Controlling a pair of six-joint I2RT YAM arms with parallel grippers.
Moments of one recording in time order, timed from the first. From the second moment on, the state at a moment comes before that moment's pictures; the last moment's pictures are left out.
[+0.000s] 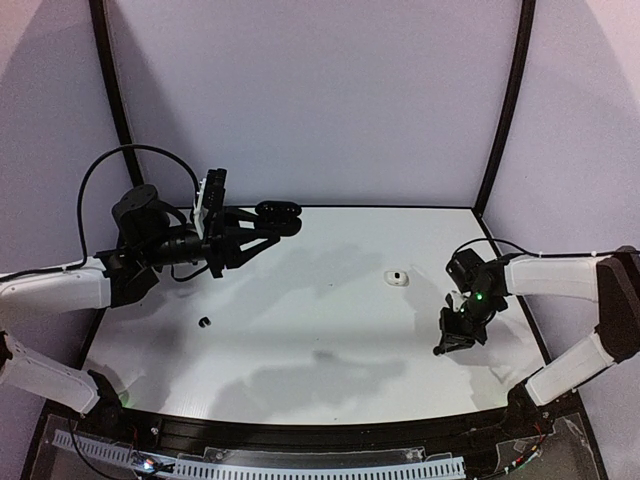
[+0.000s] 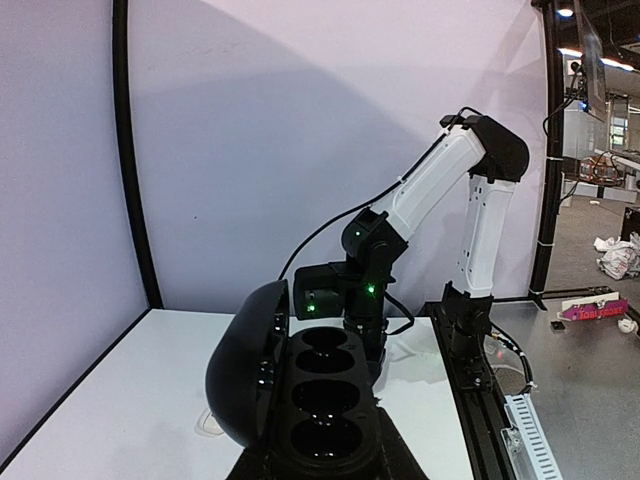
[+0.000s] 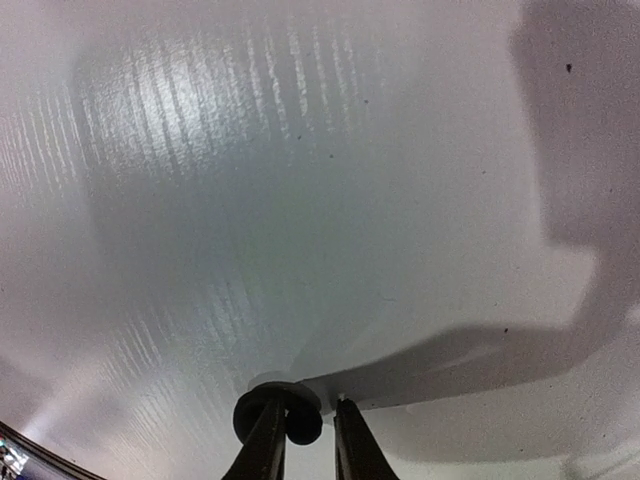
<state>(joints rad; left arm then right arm) -0.72 1.22 0.82 0.55 0.74 -0.02 0.39 1.41 0.71 -0.74 -0.14 0.54</state>
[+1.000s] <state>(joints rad) -0.72 1.22 0.82 0.55 0.73 -0.02 0.66 1.38 0.77 -0.78 -0.33 0.77</state>
